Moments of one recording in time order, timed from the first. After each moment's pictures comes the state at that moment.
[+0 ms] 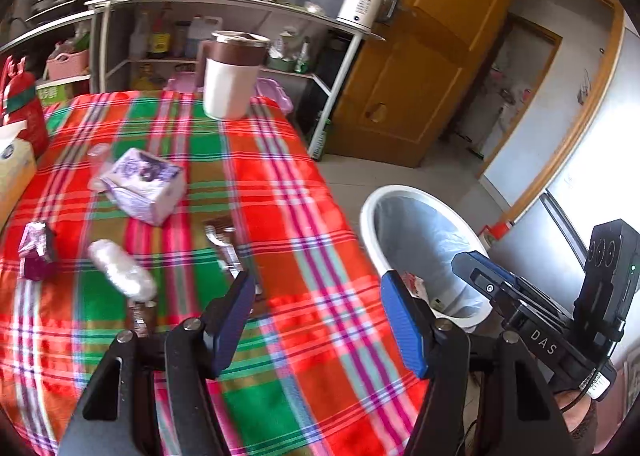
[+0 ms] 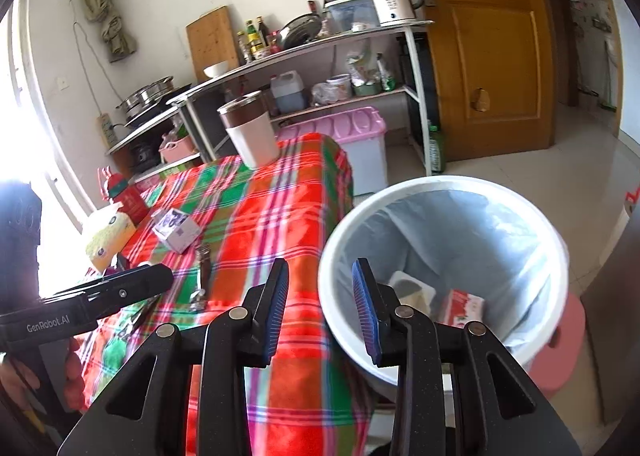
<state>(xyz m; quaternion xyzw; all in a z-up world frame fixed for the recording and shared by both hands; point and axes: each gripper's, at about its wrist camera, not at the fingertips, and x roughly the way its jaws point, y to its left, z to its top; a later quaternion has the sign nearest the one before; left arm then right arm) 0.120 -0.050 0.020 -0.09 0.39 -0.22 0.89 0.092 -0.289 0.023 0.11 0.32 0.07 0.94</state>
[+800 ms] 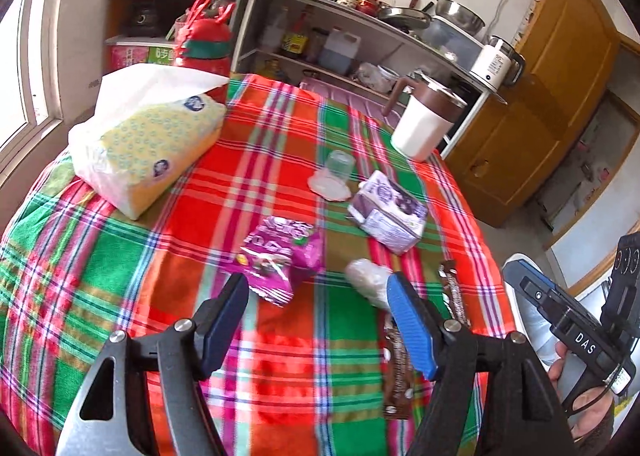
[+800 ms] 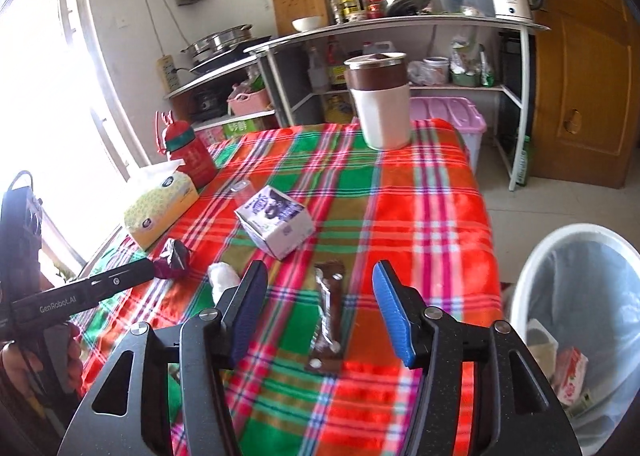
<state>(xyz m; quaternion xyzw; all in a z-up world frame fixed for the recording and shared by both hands) 0.142 0.124 -0.008 -0.17 0.39 -0.05 0.90 0.178 -0.151 0.017 0.05 0.36 0.19 0.91</state>
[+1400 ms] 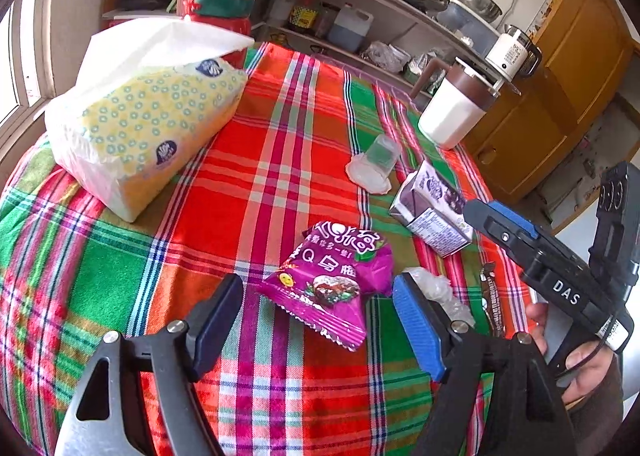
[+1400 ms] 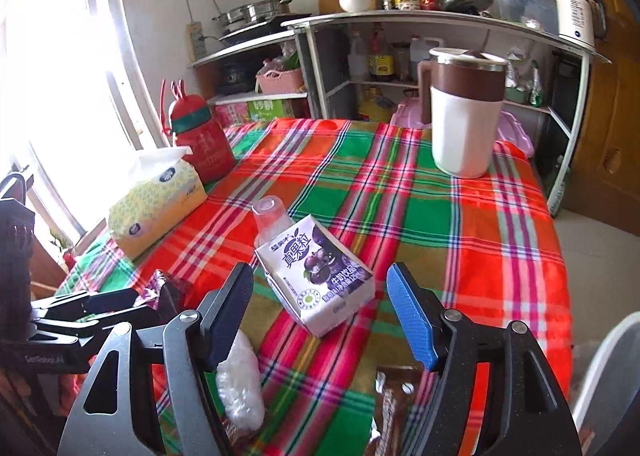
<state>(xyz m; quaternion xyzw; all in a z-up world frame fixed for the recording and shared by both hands) 0.176 0.147 -0.042 -0.18 0.44 -0.07 0.88 0.253 -0.078 -0.008 -0.02 0.37 0.23 0.90</state>
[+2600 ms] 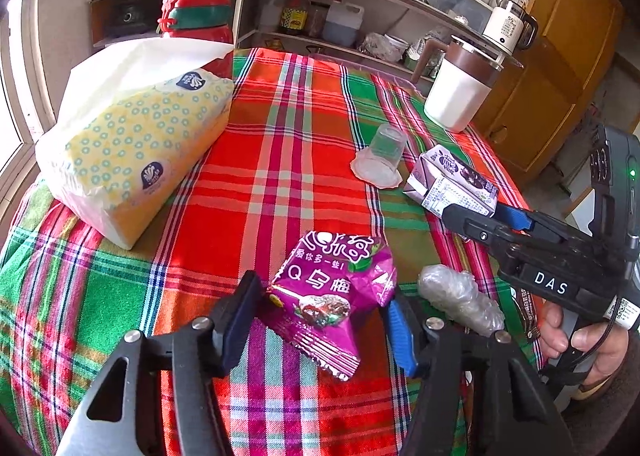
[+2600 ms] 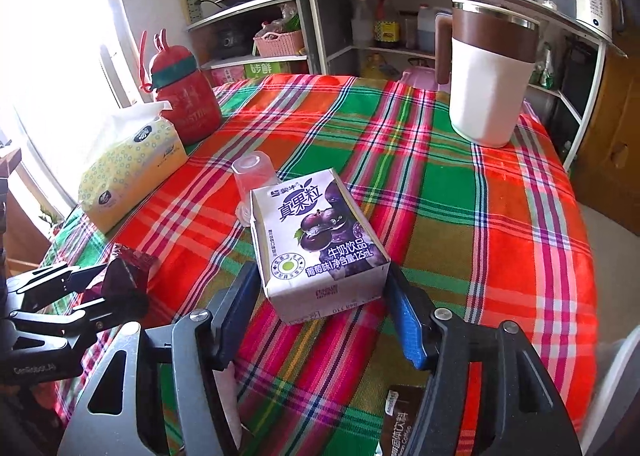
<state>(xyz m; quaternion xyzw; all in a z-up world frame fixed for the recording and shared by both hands) 0.181 0.135 -0.042 -0.11 0.43 -0.06 0.89 0.268 -0.069 -0.032 -0.03 0.42 0.23 0.88</state>
